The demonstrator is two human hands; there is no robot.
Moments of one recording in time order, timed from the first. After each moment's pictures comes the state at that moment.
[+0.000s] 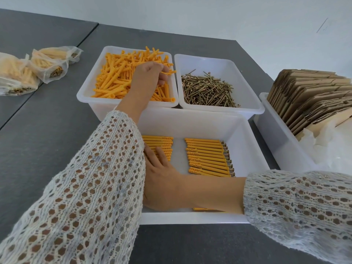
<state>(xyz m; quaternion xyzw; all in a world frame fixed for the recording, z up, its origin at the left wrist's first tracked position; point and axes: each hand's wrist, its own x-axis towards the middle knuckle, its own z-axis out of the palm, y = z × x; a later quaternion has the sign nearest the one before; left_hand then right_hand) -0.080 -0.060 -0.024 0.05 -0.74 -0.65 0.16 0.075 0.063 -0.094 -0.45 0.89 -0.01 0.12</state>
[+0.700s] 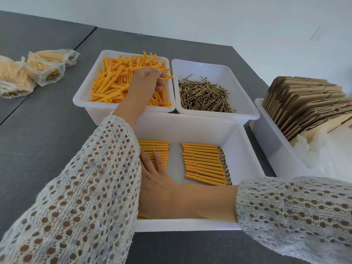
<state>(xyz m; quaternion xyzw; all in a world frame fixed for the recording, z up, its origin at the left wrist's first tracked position) -0.082 -0.060 -0.024 0.05 -0.74 -0.65 0.16 0.081 0.057 -0.101 -0.43 0.89 -0.05 0.10</state>
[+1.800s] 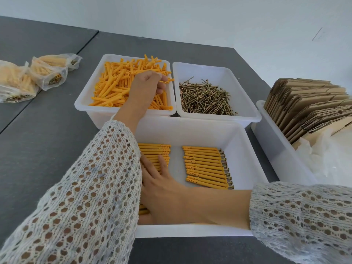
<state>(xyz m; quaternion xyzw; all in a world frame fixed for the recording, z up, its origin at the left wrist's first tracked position) -0.083 -0.060 -0.025 0.05 -0.75 -0.64 0.16 0.072 0.076 -0.108 -0.50 0.87 -0.01 0.07</state>
